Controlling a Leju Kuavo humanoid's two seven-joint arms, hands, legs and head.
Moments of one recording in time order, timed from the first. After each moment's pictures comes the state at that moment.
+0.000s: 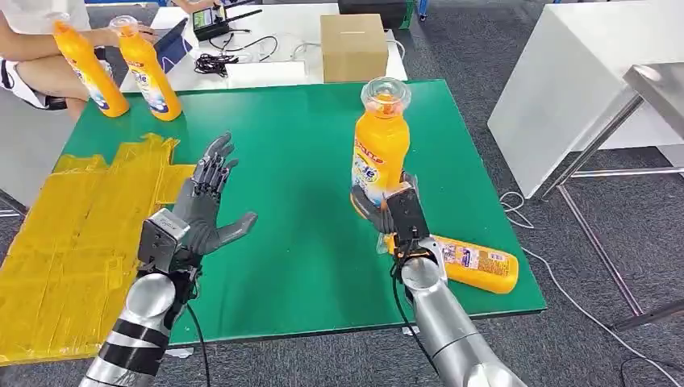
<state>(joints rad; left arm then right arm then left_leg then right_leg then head) -0.35 -0.06 -0.35 -1.36 -0.07 0.03 -0.43 -0.38 0.11 0.25 -1.11 0.21 -0.24 -0.42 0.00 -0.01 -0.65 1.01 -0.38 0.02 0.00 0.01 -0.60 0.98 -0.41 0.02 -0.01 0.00</state>
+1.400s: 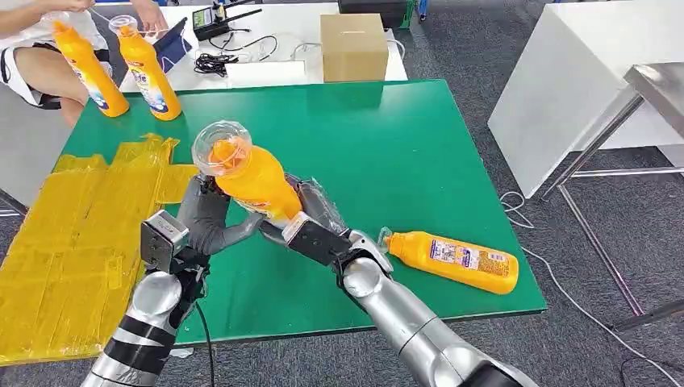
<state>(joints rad) -0.37 -0.06 -0.41 -1.35 0.02 0.03 -0.47 -0.51 0.17 0.60 -1.00 0.28 -0.09 -0.50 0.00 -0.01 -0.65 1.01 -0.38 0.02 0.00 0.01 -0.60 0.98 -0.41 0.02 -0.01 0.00</state>
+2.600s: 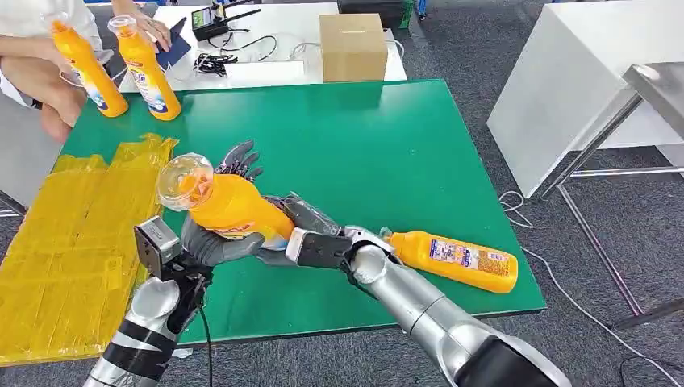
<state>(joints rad) -0.35 -0.06 -0.44 -1.36 0.16 -0.16 -0.47 -0.63 0.10 0.74 -0.90 0.24 0.28 -0.65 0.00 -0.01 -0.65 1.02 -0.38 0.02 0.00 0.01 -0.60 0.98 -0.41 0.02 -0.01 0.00</state>
